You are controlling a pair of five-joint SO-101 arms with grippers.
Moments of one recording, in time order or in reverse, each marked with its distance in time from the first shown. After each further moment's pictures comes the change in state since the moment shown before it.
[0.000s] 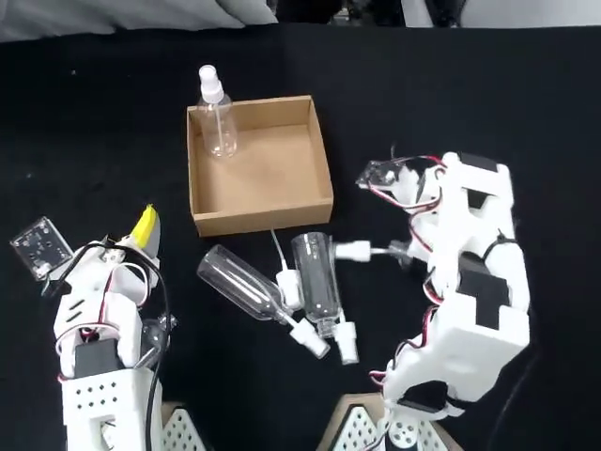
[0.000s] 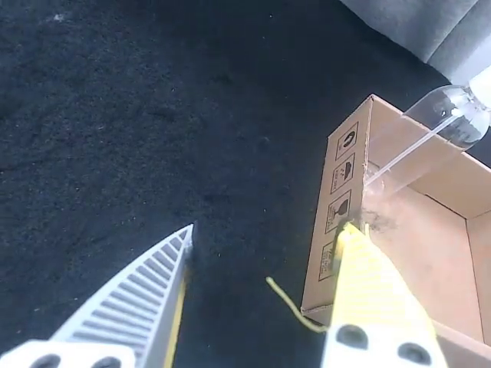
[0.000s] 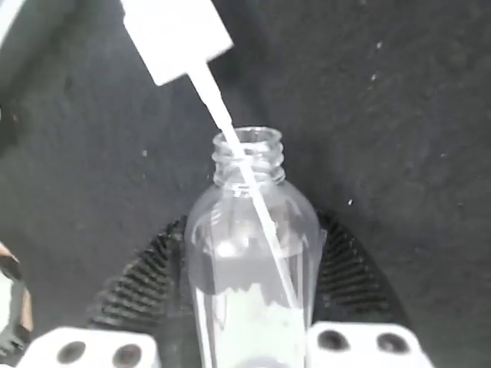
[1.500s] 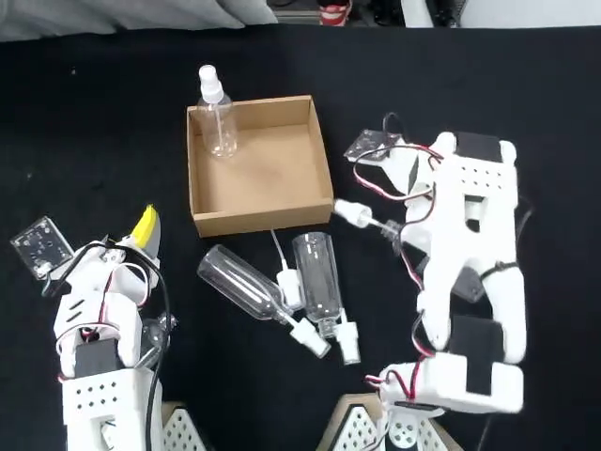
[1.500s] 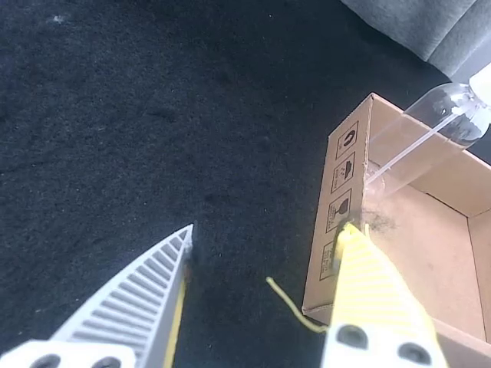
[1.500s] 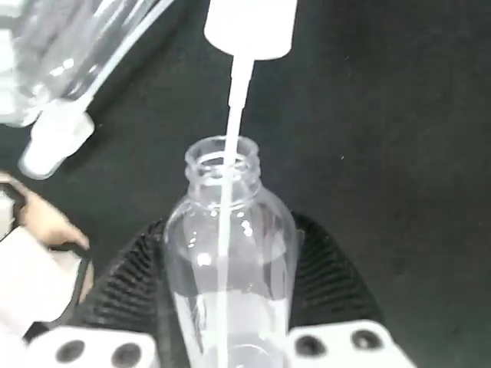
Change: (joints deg) left arm 0.0 0.0 0.0 0.0 -0.5; right arm -4.9 -18.4 -4.2 16.4 -7.0
